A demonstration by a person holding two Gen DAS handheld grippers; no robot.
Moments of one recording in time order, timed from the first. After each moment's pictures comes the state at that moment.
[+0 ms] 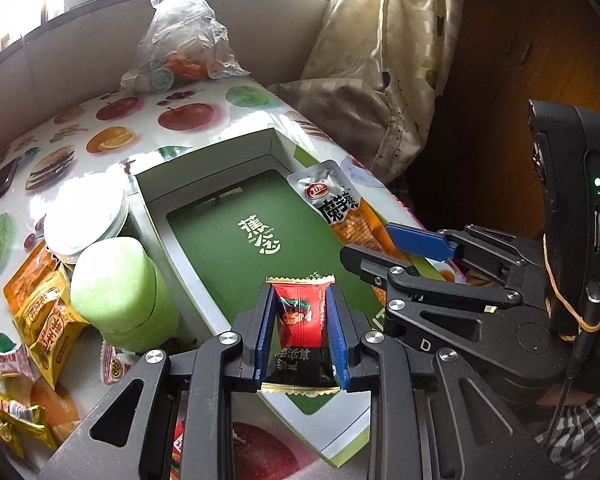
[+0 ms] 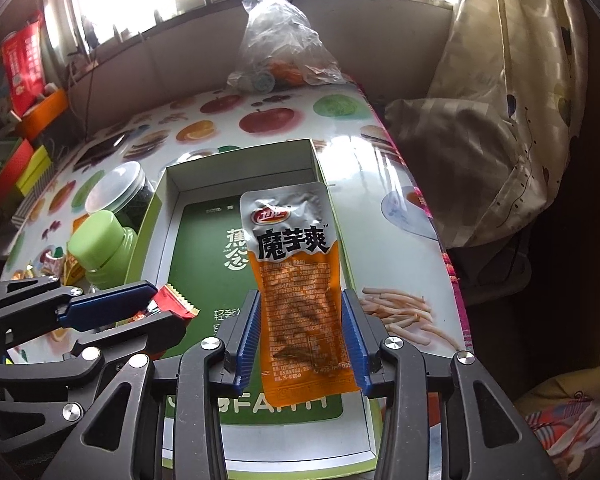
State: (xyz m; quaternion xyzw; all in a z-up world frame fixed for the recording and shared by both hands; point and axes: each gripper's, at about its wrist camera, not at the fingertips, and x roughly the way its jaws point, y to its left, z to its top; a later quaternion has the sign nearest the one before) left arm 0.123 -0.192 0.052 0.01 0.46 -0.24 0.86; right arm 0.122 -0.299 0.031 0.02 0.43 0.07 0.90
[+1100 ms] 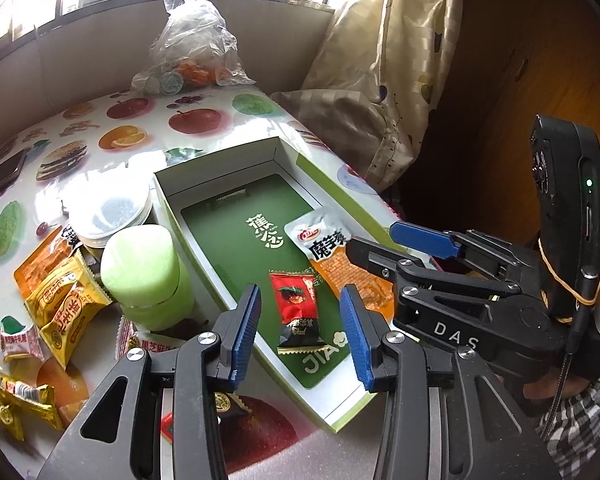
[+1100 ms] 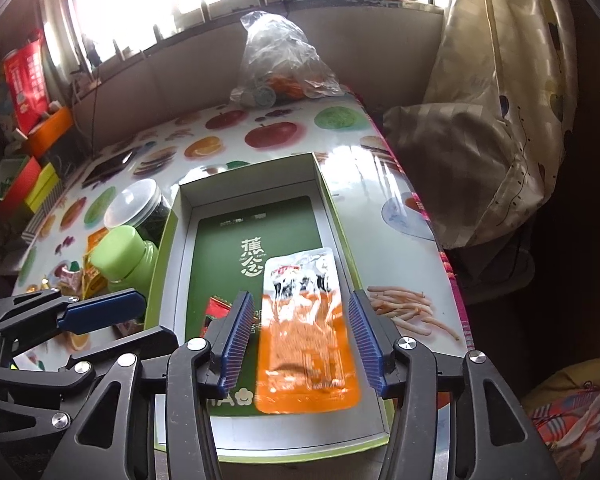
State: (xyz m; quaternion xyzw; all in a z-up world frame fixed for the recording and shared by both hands) left arm 0.106 -0.168 0.070 -0.01 0.44 -0.25 0.86; right arm 0.104 -0.301 0.051 0.05 0.41 0.07 0.91
